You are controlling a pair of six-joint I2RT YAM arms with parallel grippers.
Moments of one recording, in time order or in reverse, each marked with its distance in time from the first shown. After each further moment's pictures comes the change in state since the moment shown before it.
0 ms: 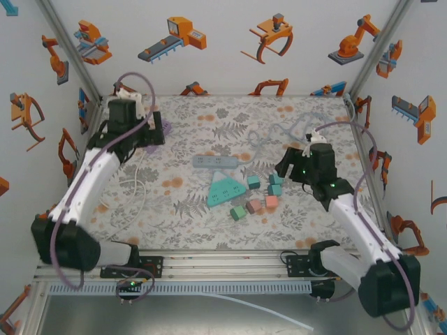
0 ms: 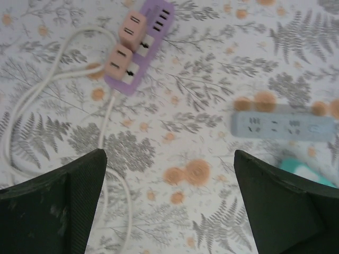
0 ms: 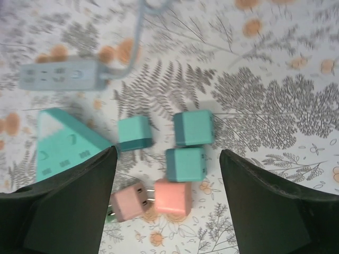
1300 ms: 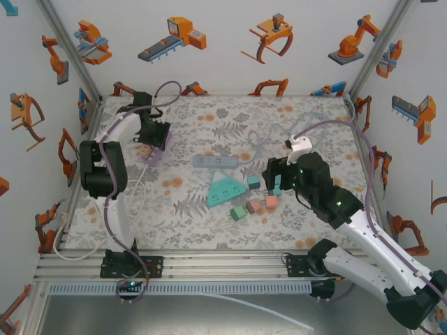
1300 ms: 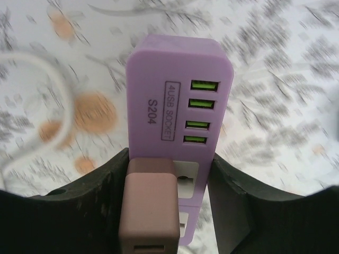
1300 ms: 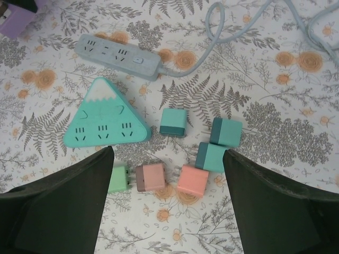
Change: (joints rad) left arm 0.085 0.593 0.275 -0.142 0.248 0.422; right arm 0.395 -0.144 0.137 -0.170 0.260 -0.150
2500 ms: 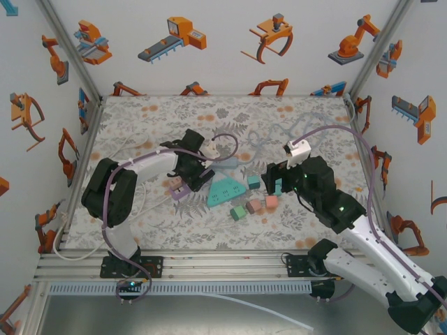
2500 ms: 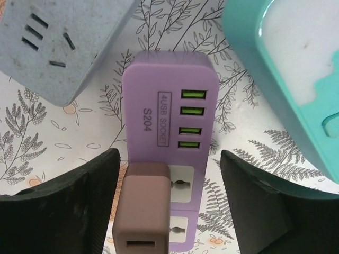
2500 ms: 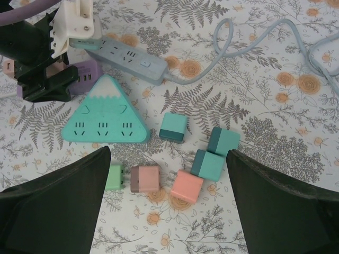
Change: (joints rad) left arm -0.465 -0.216 -0.435 0.159 -0.054 0.113; right arm 0.000 -0.056 -0.043 0.043 -0.047 -0.097
